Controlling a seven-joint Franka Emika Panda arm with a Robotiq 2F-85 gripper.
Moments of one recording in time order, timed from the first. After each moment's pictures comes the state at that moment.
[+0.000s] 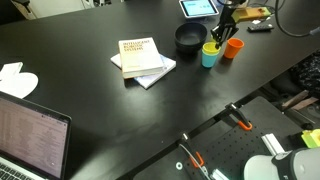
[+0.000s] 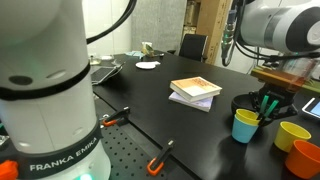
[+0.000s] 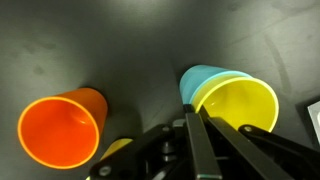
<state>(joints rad) -0.31 0.38 -0.14 -2.18 0.08 2.48 -0.34</state>
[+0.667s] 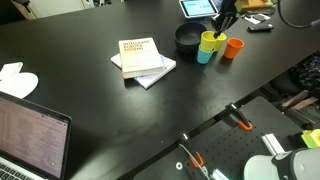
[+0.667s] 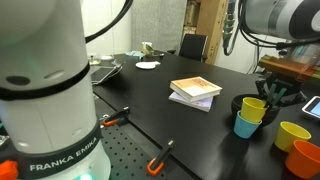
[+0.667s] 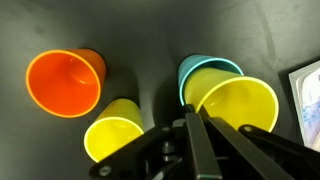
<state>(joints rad) -0.33 0.32 -0.12 -2.17 0.15 2.52 -0.43</state>
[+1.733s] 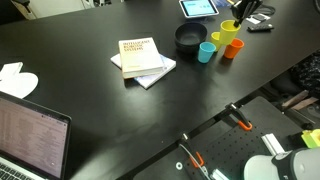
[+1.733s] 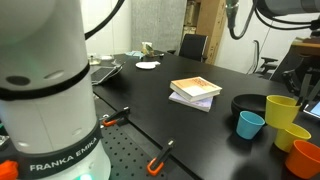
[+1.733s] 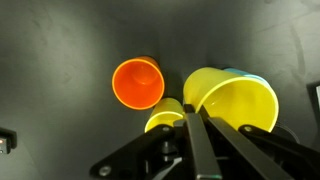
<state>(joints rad) -0.33 0.20 -0.22 -2.19 -0.01 2.46 -0.44</state>
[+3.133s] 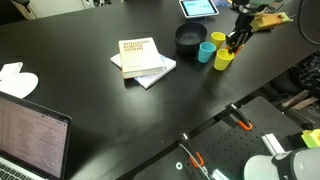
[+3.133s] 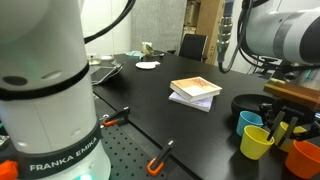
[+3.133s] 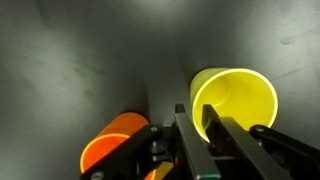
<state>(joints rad) -0.36 0.34 -0.20 -2.28 0.02 2.60 -0.44</state>
